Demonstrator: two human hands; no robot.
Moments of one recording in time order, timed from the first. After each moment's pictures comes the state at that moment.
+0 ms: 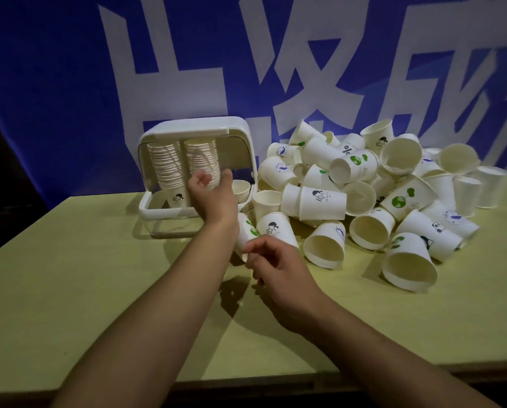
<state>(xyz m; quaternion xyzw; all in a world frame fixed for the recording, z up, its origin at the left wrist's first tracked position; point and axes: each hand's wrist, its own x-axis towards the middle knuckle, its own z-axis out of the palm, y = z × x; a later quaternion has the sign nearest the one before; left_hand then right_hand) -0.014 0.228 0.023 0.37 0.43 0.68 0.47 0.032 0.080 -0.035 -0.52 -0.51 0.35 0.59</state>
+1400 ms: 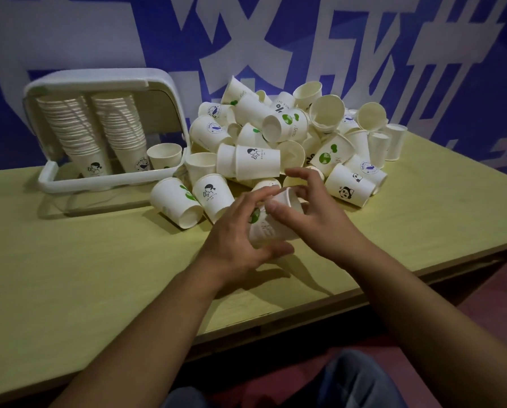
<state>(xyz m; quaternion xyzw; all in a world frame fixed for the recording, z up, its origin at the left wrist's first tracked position) -0.016 0.106 -0.048 0.85 0.16 0.32 0.39 0.121 -0.005 -0.009 -0.68 -0.48 0.18 0.52</state>
